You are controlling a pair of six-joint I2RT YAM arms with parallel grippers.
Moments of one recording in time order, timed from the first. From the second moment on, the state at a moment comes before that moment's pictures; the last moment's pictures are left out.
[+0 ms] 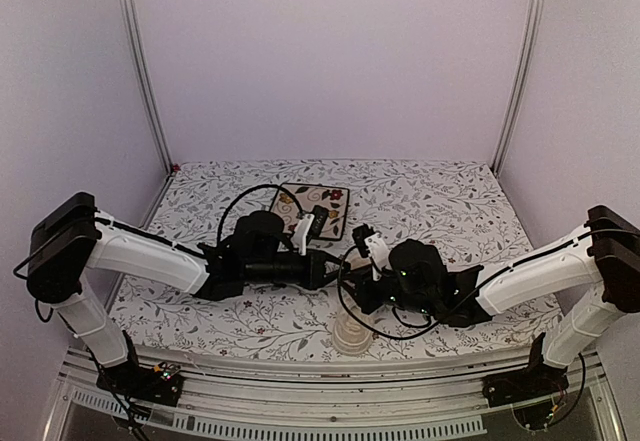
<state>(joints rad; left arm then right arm) -1.00 1.67 0.81 0.52 0.23 -0.65 1.11 1.56 0.68 0.44 0.21 0.41</state>
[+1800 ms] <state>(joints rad) -0.99 1.70 0.85 0.46 0.24 -0.88 1.13 1.62 0.64 0.57 0.23 0.38</state>
